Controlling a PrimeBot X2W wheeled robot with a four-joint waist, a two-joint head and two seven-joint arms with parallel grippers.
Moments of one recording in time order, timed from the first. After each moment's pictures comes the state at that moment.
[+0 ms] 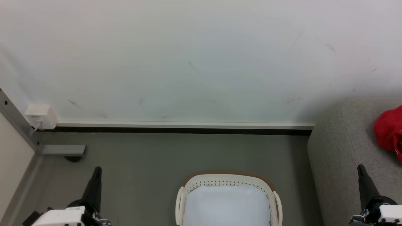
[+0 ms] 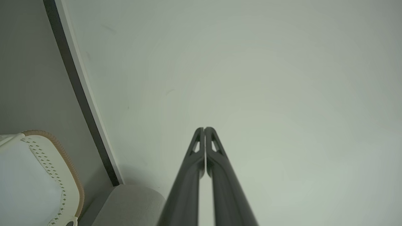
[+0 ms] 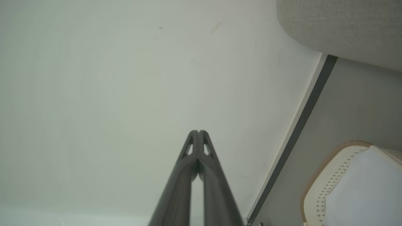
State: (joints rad) left arm -0.11 0.05 0.12 0.25 -1.60 -0.12 0.11; right arm -0.12 -0.06 -0.11 0.25 1.62 0.13 0.11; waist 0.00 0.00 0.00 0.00
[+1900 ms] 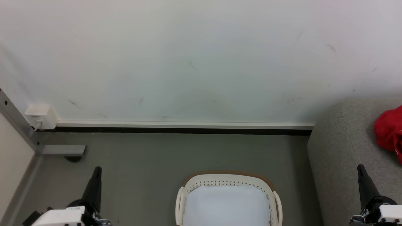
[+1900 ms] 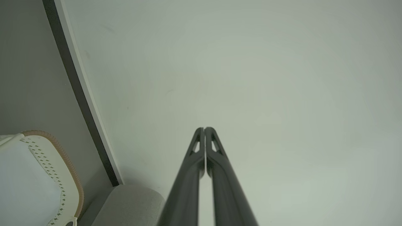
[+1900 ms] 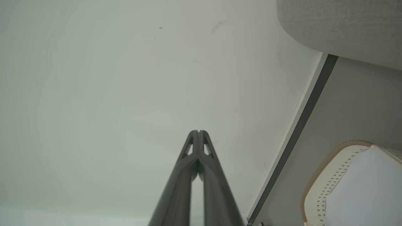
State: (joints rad) left arm -0.11 0.05 0.12 0.25 -1.60 -0.12 0.11; right arm -0.12 -0.06 -0.11 0.25 1.62 0.13 0.11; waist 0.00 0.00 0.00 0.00
